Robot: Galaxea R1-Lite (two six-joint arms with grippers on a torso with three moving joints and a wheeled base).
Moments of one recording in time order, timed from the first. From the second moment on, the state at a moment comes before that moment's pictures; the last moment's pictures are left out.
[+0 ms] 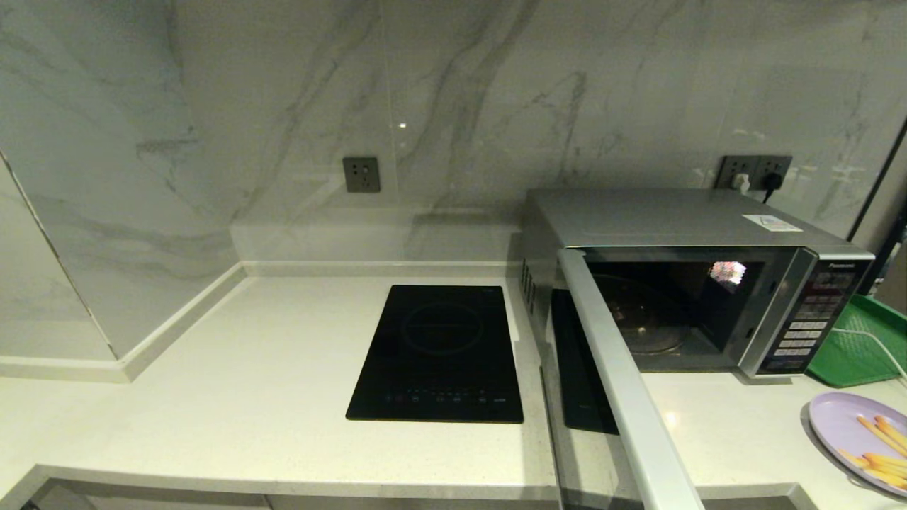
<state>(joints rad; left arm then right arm) 0.00 0.00 0.00 0.00 0.00 -0.01 -0.95 2.17 -1.05 0.04 -0.01 0.38</state>
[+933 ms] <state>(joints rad) 0.00 0.00 0.00 0.00 0.00 -0.01 -0.90 2.22 -1.05 0.03 -0.06 0.39</state>
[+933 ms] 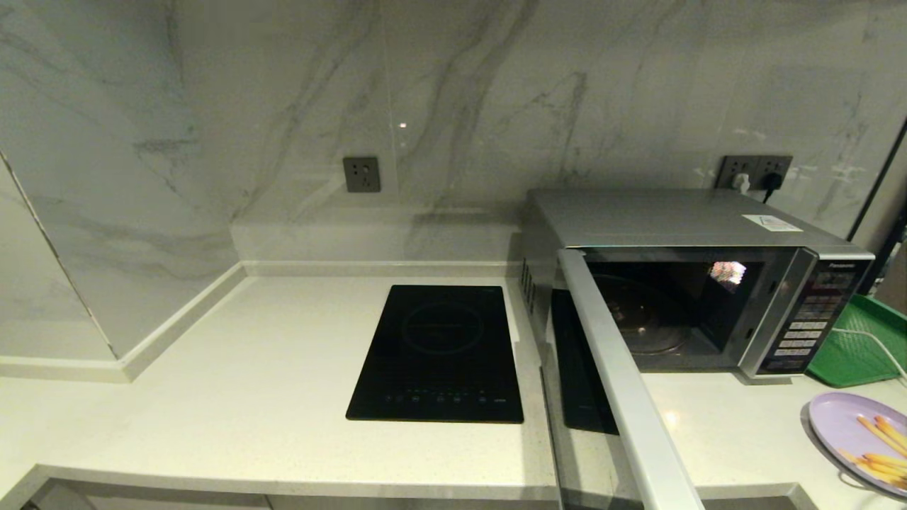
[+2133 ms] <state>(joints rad) 0.00 0.00 0.00 0.00 0.00 -0.01 -0.90 2.21 -1.04 0.03 -0.06 0.40</state>
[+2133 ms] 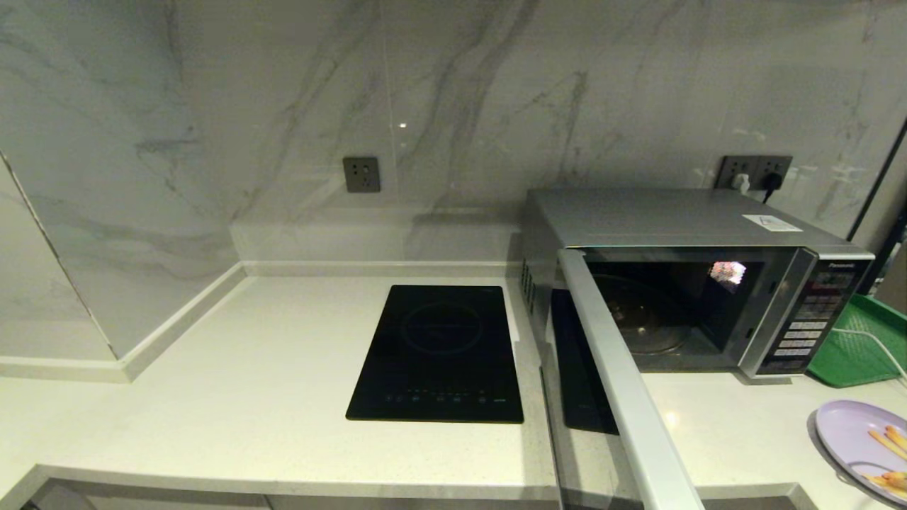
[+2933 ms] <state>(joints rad) 0.00 0.00 0.00 0.00 0.00 -0.01 -0.90 2.03 -0.88 0.04 0.18 0.28</state>
